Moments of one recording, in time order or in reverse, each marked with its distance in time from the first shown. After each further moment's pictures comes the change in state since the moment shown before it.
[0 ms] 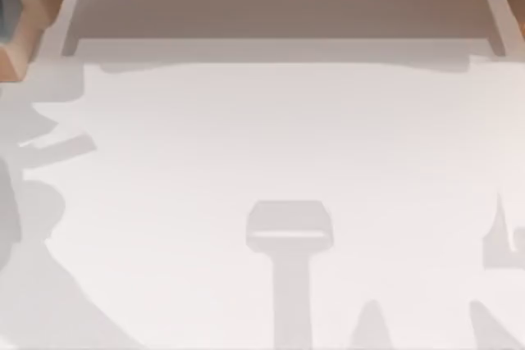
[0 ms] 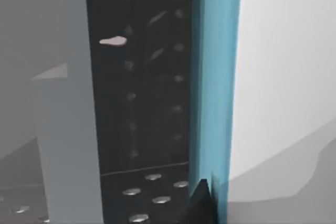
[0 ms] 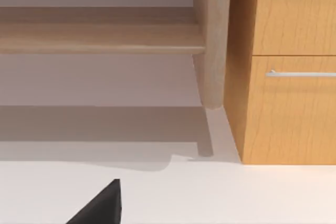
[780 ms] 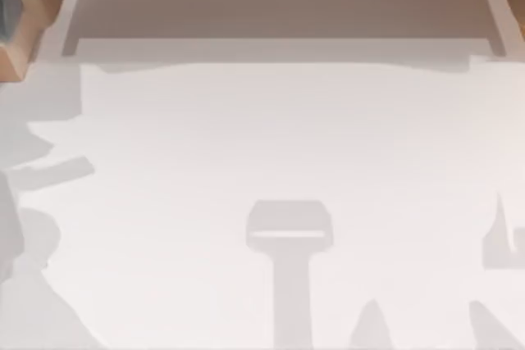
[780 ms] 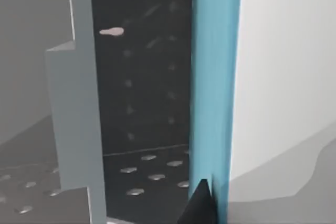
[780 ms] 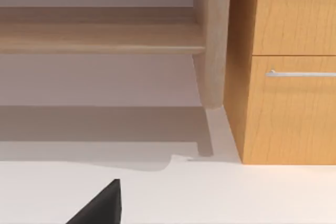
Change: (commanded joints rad) left arm 0.045 -0.094 -0.114 0.011 0.035 0.015; right arm 0.000 0.000 0.000 0.000 0.000 0.000
